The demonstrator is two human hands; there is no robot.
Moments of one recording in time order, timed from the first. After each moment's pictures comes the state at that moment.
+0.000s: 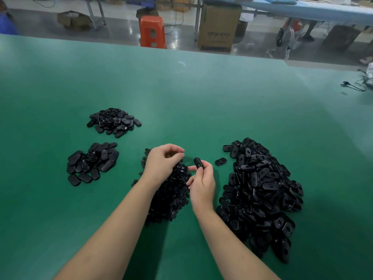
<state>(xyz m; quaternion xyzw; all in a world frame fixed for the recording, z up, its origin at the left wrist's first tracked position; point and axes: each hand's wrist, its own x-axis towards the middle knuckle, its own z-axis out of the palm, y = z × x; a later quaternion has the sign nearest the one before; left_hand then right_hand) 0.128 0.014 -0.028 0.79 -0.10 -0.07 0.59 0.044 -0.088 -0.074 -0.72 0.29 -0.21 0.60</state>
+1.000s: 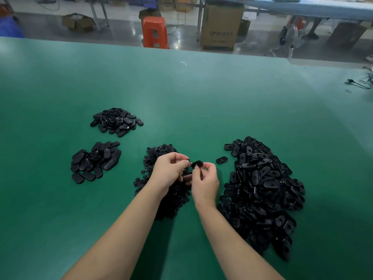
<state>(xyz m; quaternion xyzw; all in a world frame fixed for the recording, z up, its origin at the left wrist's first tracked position) 0.105 0.003 -0.035 0.72 0.00 -0.19 0.67 0.041 -0.092 -0.072 -0.69 0.30 -0.21 0.62</state>
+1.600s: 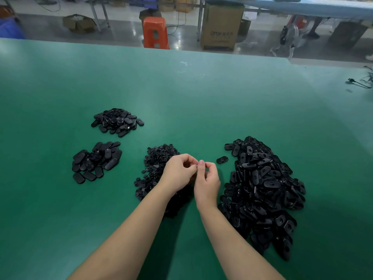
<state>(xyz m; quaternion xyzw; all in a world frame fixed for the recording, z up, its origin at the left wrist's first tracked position) 0.095 -0.013 -0.028 0.83 -0.10 -0.16 0.52 0.042 -0.096 -0.076 -0.71 0.32 -0.23 0.58</state>
